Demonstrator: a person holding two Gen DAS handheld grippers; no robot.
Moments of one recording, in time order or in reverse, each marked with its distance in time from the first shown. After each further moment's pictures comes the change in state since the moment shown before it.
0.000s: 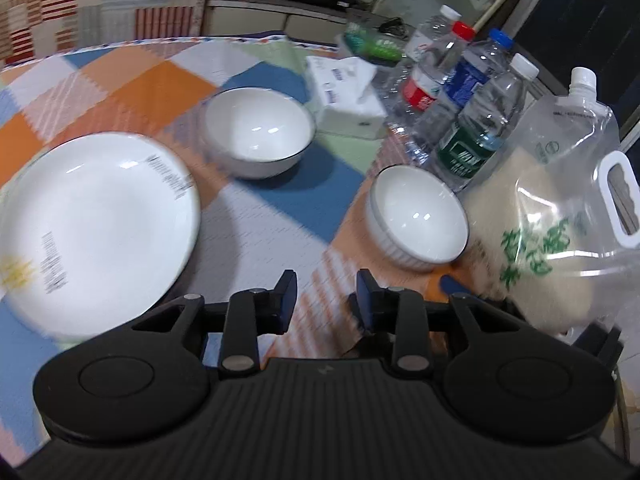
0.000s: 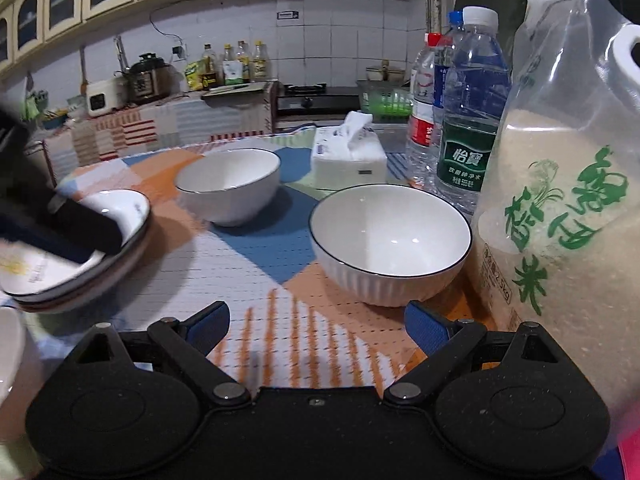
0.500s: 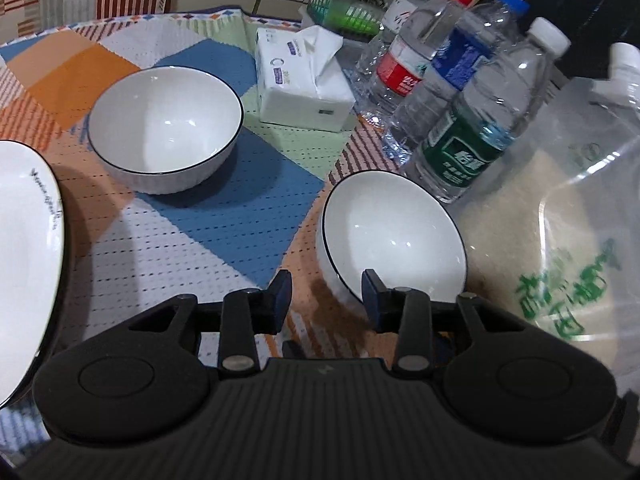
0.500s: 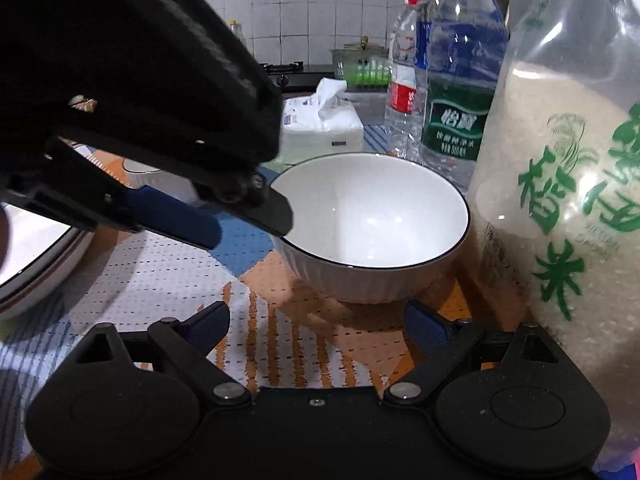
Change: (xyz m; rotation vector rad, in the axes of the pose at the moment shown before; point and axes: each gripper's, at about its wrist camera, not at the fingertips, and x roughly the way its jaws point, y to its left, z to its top) left arm 0.098 -0.029 0.021 -0.009 0.035 -0.054; right arm 0.044 -0.015 0.001 0.045 0.070 -0.042
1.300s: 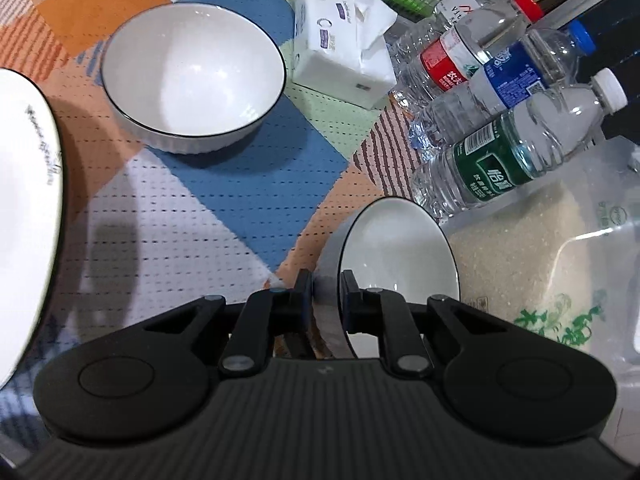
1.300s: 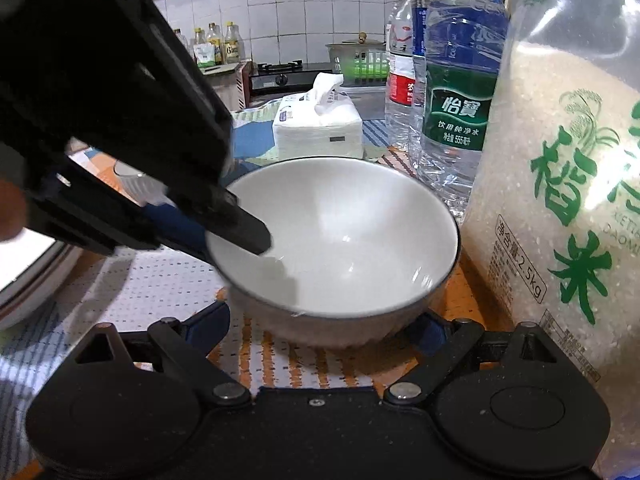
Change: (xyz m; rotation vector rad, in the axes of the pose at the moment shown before) left arm 0.008 0.034 0.018 -0.188 0.156 -0.056; right arm 0.015 0.001 0.001 0.008 -0.007 0.008
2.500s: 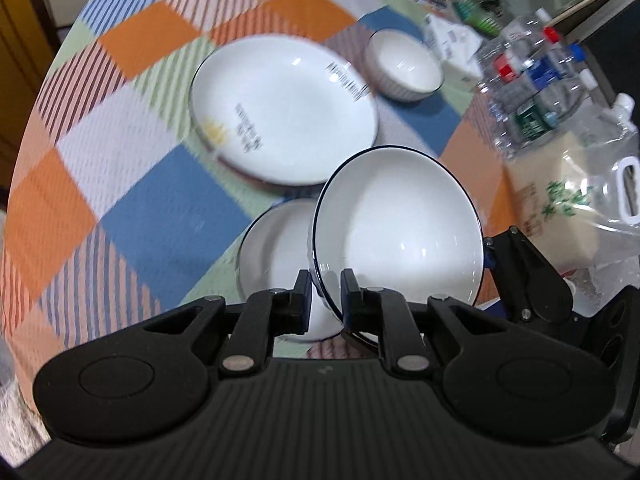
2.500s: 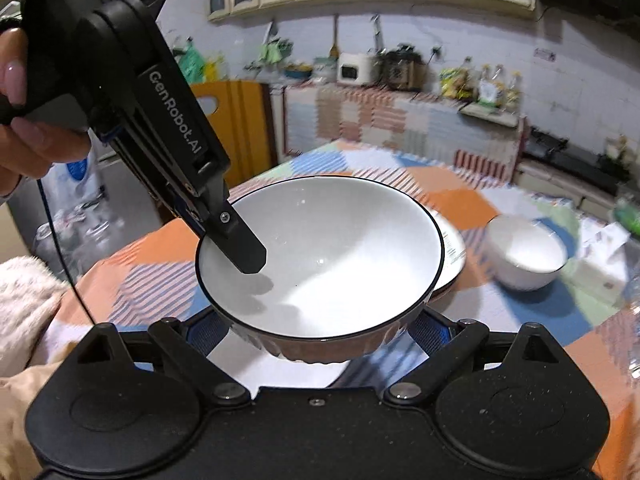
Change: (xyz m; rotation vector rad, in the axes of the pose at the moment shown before) left arm -0.229 0.112 -0.113 -0.052 0.032 0.214; right arm -0.155 0.138 -0.001 -0.497 -0.009 0.650
